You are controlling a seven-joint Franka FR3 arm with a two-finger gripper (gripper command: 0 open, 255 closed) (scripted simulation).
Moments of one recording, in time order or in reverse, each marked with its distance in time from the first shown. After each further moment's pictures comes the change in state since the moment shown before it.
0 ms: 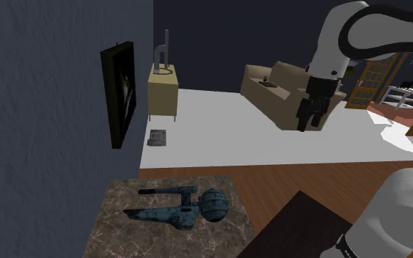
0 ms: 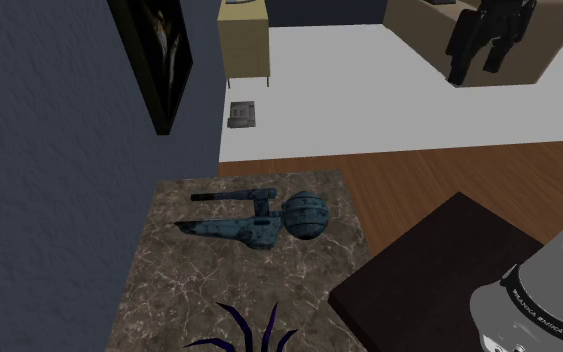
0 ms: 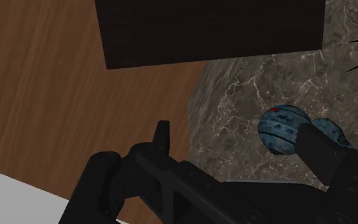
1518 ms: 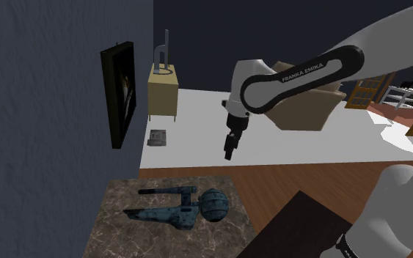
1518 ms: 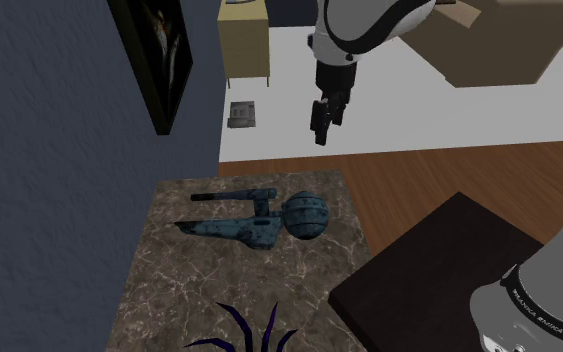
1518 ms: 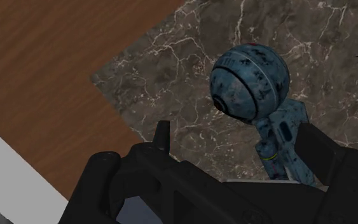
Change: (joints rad) arm 0.222 0.662 0.068 0.108 0.072 0.601 -0.283
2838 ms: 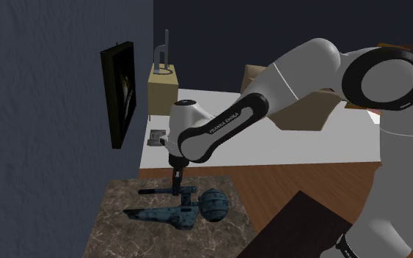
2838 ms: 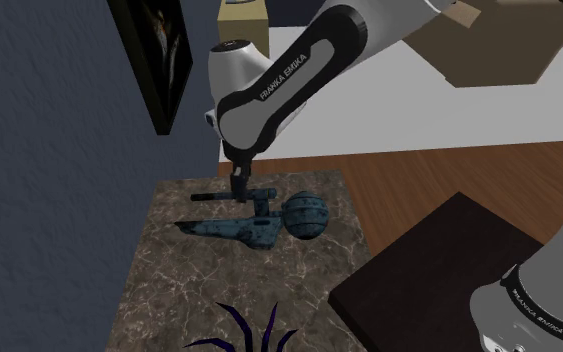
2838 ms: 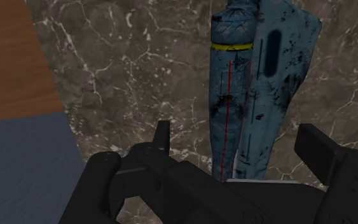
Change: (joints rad) arm 0.143 0.590 0.126 0.378 -0.052 0.258 -0.183
